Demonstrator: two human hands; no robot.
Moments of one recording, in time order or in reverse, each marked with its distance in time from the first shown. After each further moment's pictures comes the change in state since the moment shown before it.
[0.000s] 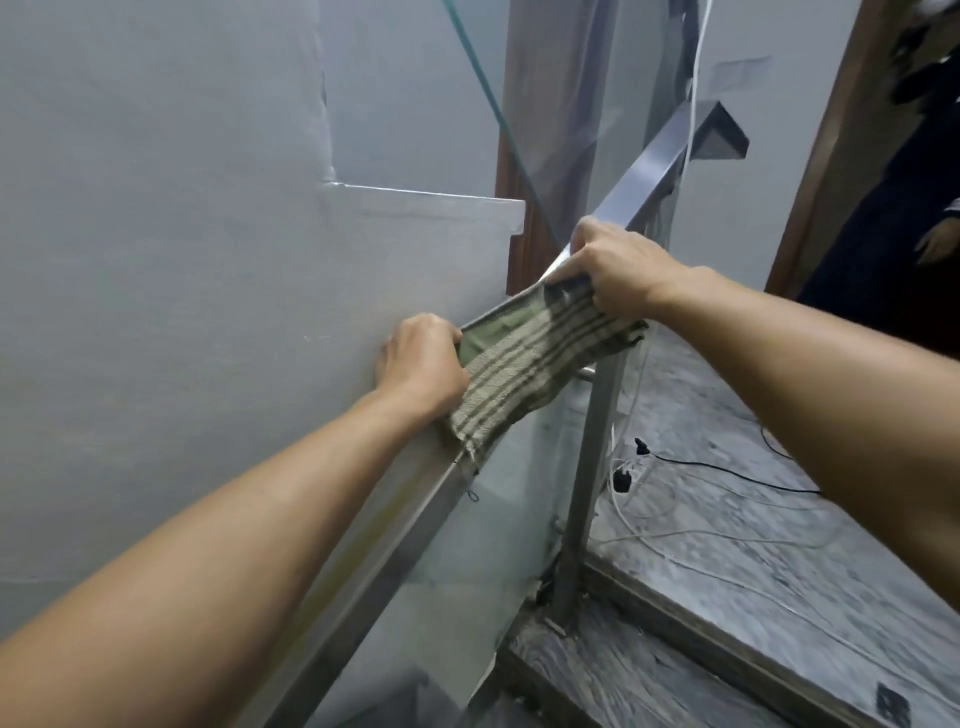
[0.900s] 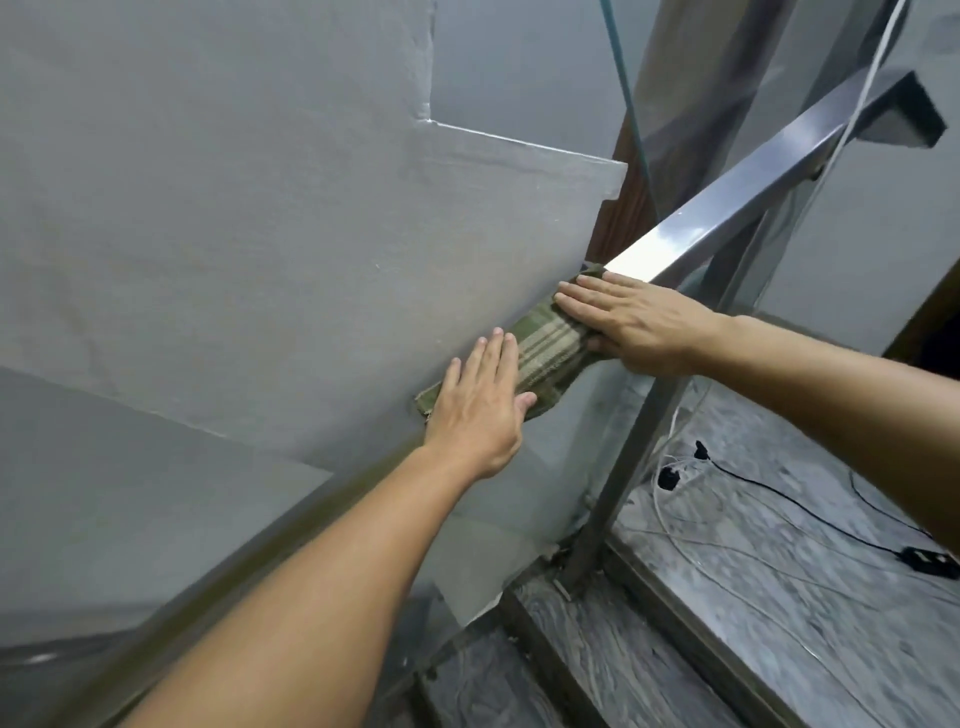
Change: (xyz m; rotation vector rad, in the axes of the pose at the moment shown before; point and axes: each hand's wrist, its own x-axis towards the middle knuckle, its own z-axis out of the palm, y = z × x) left_hand -0.069 -0.017 0.067 0.153 -0.127 0.028; right_hand -0.001 -0.006 0.061 -0.205 -0.221 -0.576
